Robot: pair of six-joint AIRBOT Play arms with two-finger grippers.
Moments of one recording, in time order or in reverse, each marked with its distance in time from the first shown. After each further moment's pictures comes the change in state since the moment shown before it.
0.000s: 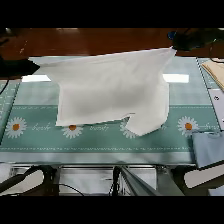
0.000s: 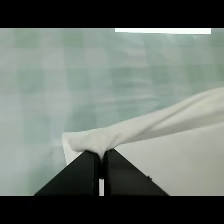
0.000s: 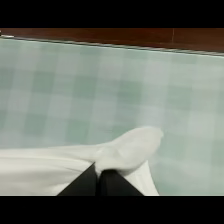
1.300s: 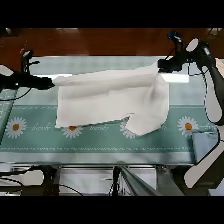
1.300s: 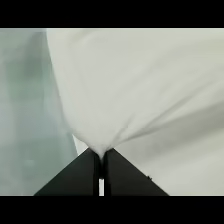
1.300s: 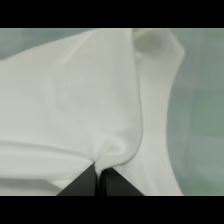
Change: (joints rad) left arm -0.042 -0.271 0.001 0.090 -0.039 -0.012; right arm 0.002 -0.271 0.000 0.040 0.050 0.034
